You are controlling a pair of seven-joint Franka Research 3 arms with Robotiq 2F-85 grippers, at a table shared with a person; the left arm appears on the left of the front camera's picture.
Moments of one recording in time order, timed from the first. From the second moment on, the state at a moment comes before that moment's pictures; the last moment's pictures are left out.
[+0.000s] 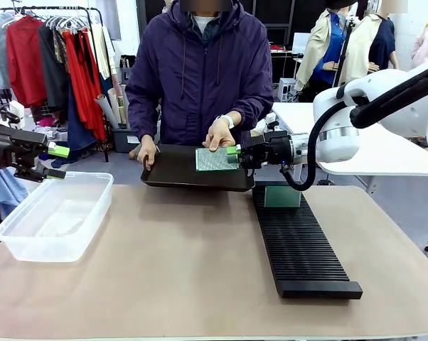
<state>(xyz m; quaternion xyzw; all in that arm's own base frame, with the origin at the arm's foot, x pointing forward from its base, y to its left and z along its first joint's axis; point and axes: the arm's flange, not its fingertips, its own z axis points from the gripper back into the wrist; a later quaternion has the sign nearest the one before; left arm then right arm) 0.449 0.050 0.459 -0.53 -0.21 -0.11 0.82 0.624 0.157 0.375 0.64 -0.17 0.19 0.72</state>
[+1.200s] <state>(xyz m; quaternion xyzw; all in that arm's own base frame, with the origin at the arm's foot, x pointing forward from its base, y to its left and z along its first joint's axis) 0.449 0.050 0.459 -0.53 -0.21 -0.11 0.82 0.625 0.174 0.370 0.65 -0.15 0.20 0.72</state>
